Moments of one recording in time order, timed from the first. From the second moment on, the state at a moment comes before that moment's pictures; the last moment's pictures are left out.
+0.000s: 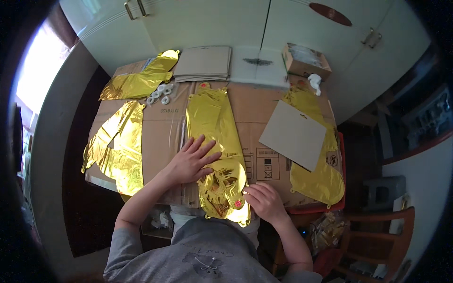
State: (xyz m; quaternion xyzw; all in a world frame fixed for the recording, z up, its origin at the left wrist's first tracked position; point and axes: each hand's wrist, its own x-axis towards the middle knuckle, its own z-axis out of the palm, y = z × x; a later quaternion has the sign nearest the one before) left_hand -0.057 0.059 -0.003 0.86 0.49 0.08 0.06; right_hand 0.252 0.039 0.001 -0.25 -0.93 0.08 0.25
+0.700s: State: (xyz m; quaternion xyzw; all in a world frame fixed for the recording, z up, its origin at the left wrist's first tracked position) left_hand -0.064 0.060 -0.005 0.88 0.48 0.05 0.01; right_hand 0.251 0.055 0.004 -0.19 -0.95 0.06 0.24
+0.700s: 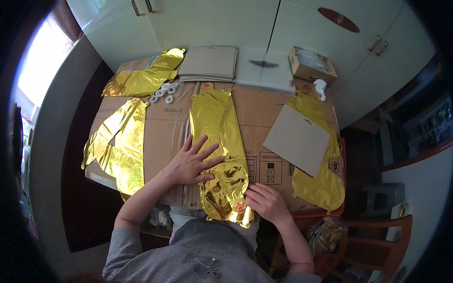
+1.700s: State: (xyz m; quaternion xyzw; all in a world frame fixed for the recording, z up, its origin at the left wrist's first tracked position) left_hand -0.064 0.060 -0.002 0.88 0.48 0.05 0.02; right_hand 0.261 0.065 0.013 -0.21 -0.95 0.08 0.21
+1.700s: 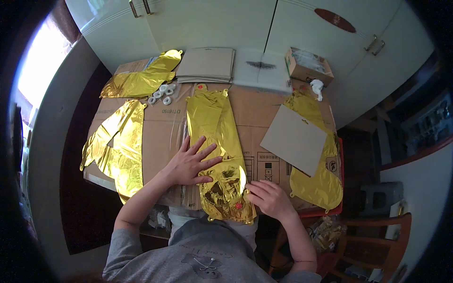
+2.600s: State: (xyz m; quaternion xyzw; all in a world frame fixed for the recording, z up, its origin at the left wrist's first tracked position) left_hand -0.064 0.058 0.002 0.88 0.48 0.05 0.02; right_hand 0.313 0.149 0.024 -0.42 -0.90 -0.03 0.10
